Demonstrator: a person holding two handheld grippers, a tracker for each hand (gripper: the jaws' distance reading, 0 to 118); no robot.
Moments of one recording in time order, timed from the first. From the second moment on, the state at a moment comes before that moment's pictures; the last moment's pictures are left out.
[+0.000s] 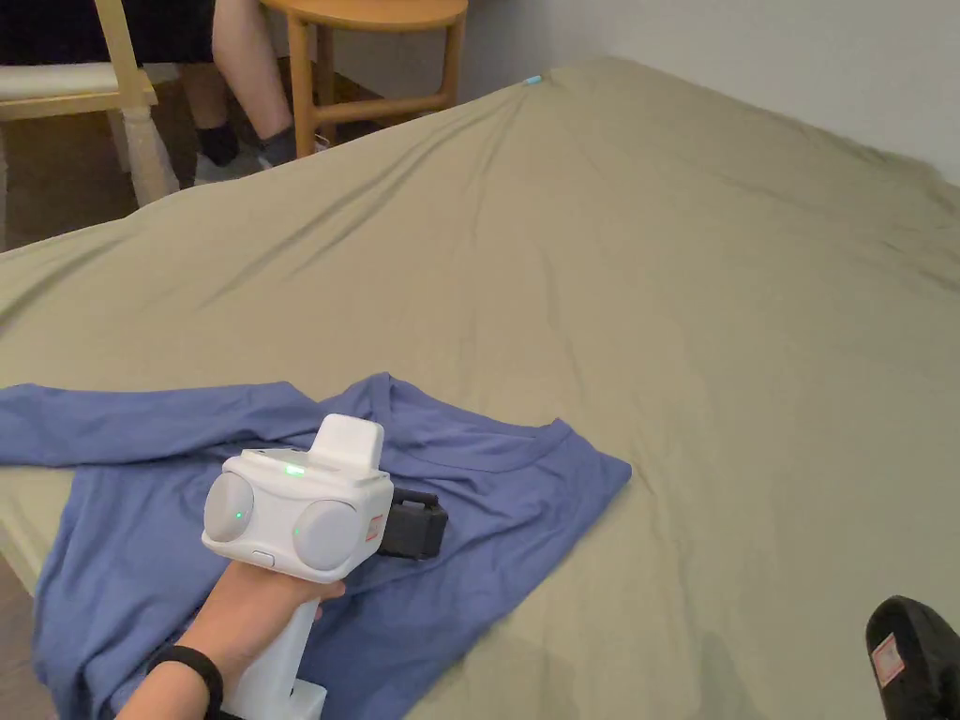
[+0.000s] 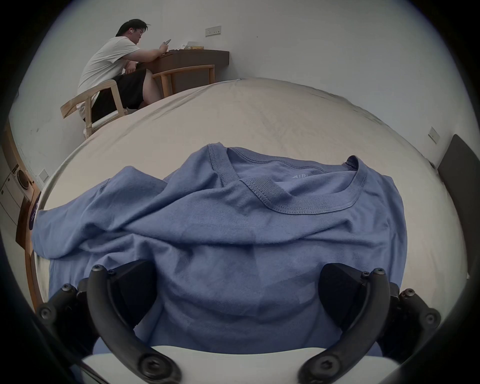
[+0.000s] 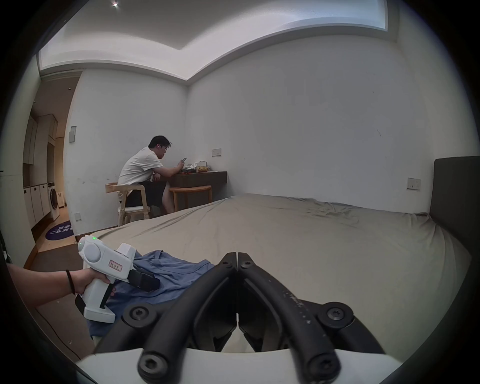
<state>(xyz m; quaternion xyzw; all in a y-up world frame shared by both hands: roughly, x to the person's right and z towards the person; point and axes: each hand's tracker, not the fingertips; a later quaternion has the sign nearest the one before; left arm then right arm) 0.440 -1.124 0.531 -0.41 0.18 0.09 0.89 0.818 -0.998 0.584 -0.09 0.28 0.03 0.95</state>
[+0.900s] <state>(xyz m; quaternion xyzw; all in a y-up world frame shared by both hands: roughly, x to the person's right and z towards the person) 0.521 -1.021 0.534 -0.20 0.13 0.22 0.95 0.895 -0.987 0.618 -0.10 0.18 0.02 0.98</state>
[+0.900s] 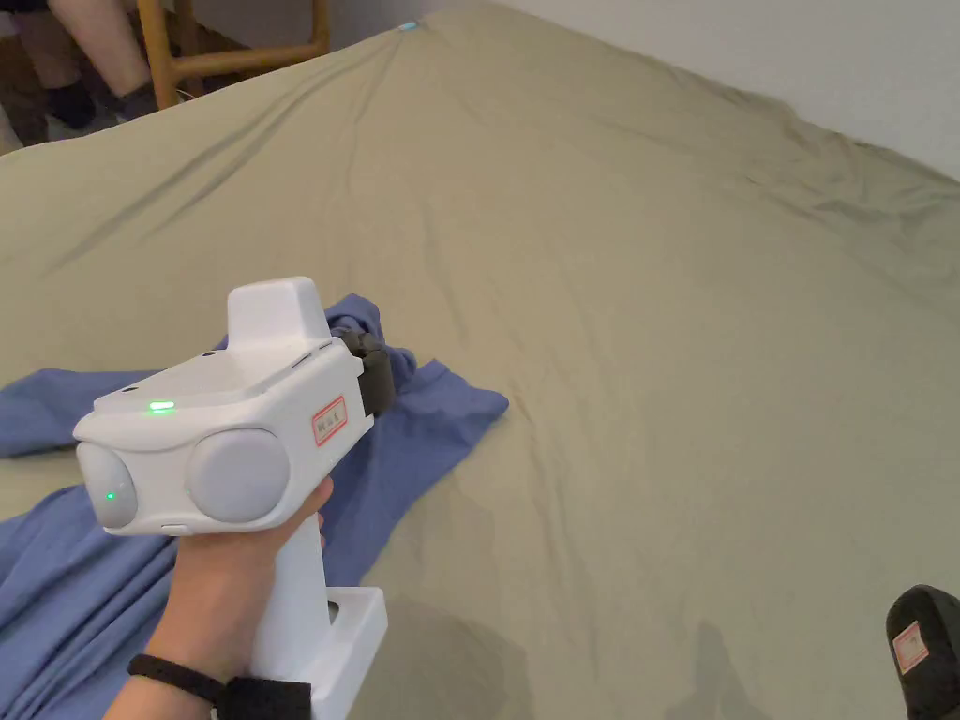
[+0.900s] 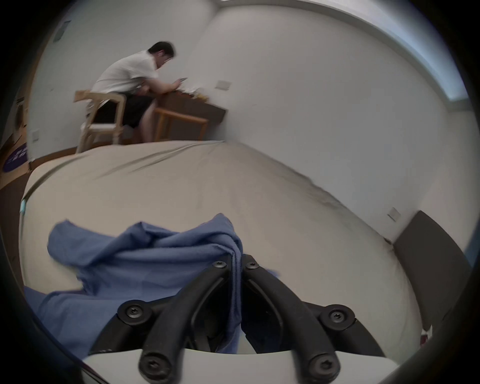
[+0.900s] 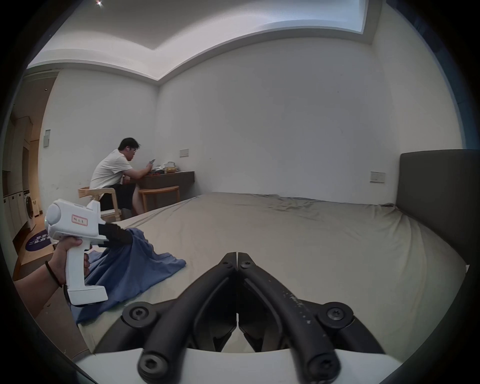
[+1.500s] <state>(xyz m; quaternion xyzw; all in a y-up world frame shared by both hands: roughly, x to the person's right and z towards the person) 0.818 -0.967 0.592 -0.16 -0.35 0.19 0.90 1.049 -0.953 0.732 -0.05 -0.06 0.01 1.00</state>
